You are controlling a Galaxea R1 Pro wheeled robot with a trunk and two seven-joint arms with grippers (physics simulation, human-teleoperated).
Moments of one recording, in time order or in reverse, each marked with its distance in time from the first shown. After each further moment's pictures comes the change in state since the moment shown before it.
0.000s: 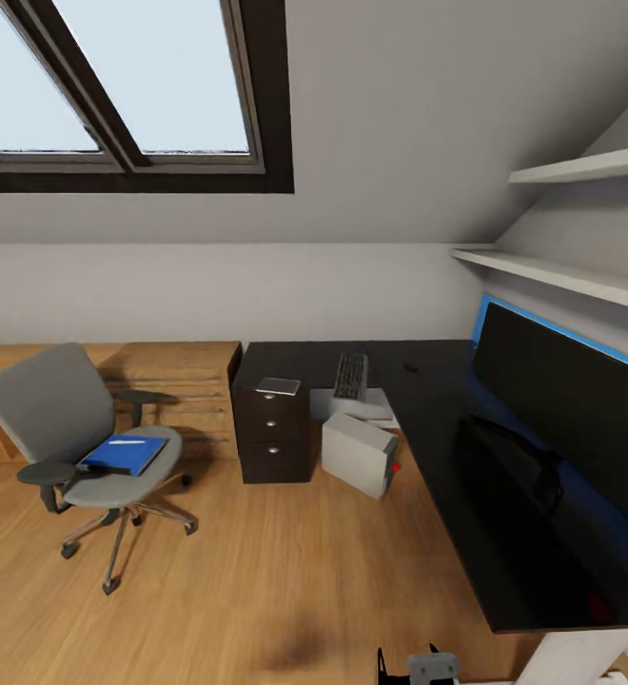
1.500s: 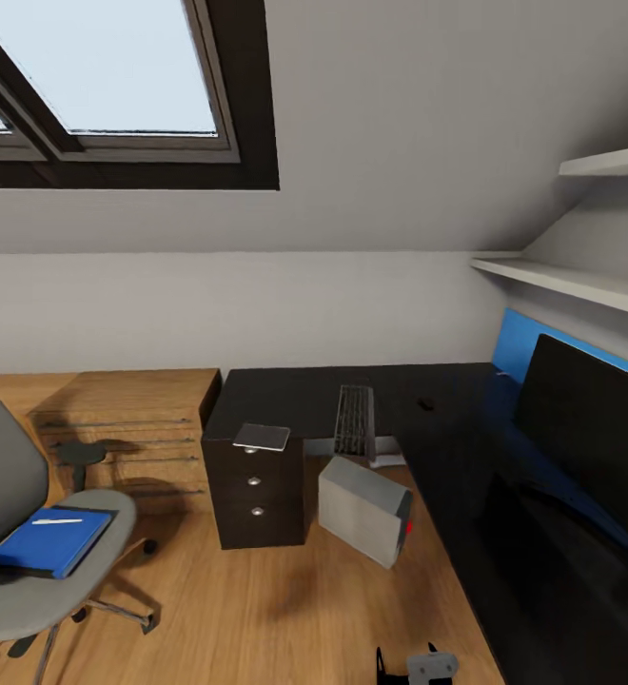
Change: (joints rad) left arm 0.001 0.000 0.000 -0.001 0.000 0.000 0.001; right arm 0.000 0.002 0.006 -0.001 0.000 -0.003 0.000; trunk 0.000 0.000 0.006
